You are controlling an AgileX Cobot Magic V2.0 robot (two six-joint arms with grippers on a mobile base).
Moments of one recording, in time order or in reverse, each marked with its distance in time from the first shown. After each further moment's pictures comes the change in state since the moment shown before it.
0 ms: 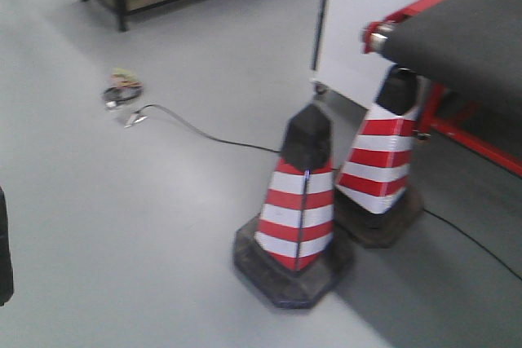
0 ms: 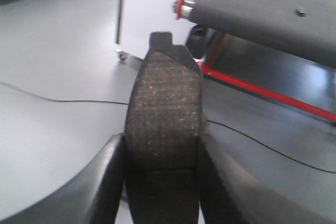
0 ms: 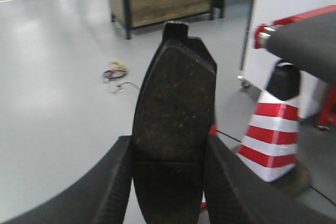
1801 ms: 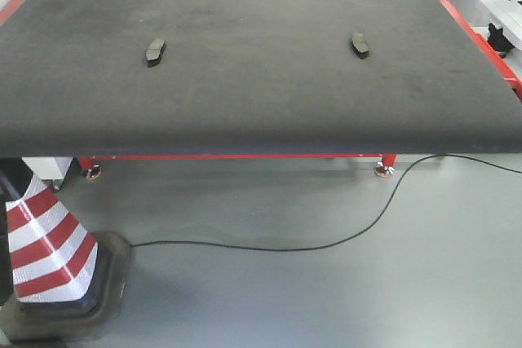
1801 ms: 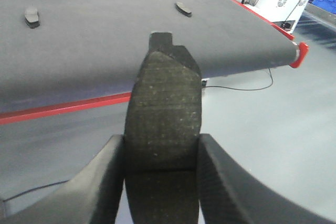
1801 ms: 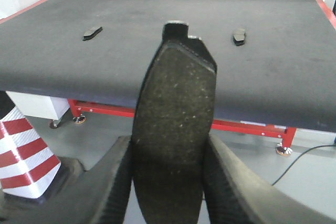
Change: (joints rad) left arm 0.000 0.000 0.000 0.000 0.000 0.000; right arm 0.000 0.000 0.000 0.000 0.000 0.000
